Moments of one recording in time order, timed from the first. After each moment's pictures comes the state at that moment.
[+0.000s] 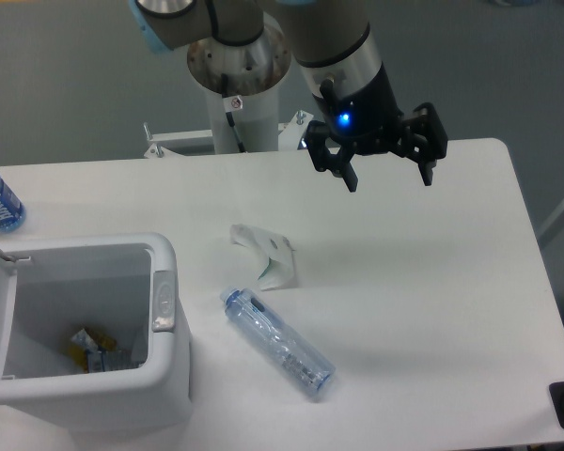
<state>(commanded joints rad) 2.43 -1.69 -1.46 -1.21 1.85 0.75</state>
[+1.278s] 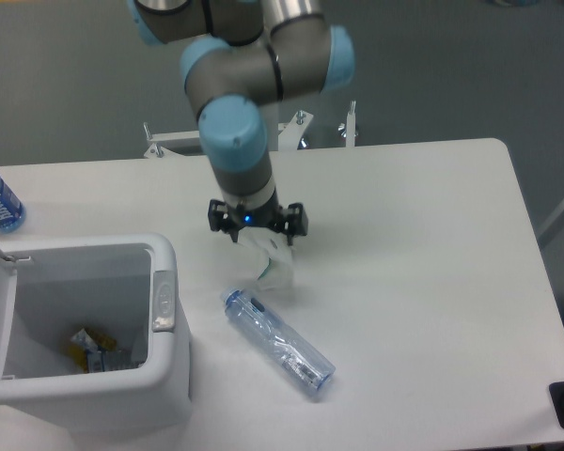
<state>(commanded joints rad) 2.27 -1.83 -1.89 -1.05 1.69 0.41</state>
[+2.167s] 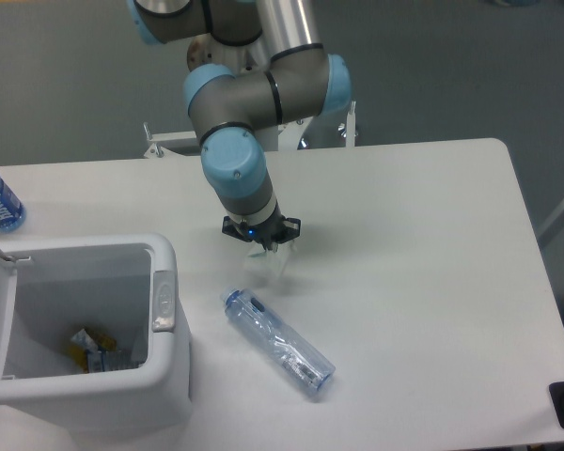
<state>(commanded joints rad) 2.29 -1.76 -1.89 -1.06 1.74 0.45</state>
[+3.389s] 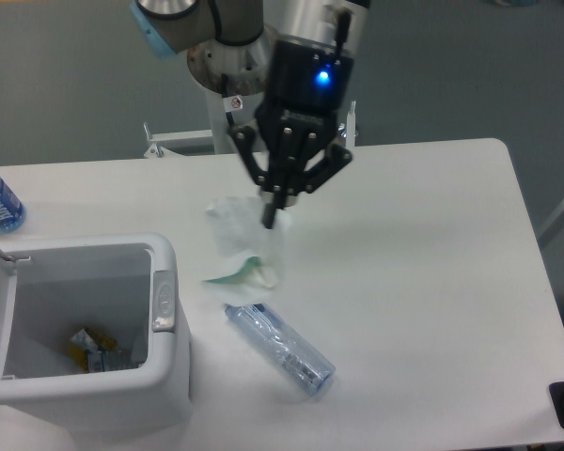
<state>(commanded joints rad) 2.44 -1.64 -1.47 -0.94 0.93 0.04</state>
